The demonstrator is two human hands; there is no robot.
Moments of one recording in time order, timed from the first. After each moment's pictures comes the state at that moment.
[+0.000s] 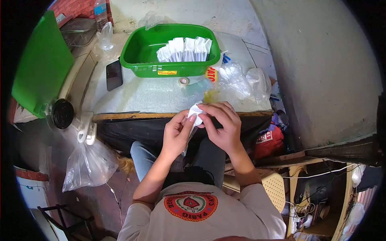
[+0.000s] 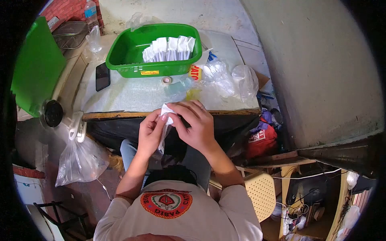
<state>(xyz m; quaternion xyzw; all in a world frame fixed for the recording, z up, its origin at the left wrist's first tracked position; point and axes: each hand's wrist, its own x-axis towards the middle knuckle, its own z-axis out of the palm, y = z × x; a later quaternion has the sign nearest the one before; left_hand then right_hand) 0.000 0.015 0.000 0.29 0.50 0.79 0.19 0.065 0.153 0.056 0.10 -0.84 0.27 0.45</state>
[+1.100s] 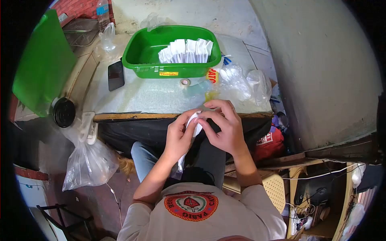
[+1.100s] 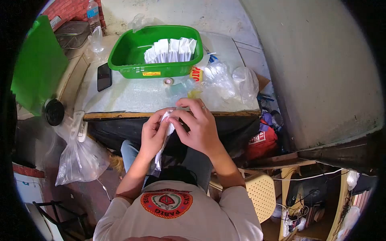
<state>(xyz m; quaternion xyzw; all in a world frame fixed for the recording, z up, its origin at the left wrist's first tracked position) 0.006 0.019 -0.001 0.30 0.57 0.75 0.11 0.075 0.157 0.062 0.10 -0.89 0.22 0.39</state>
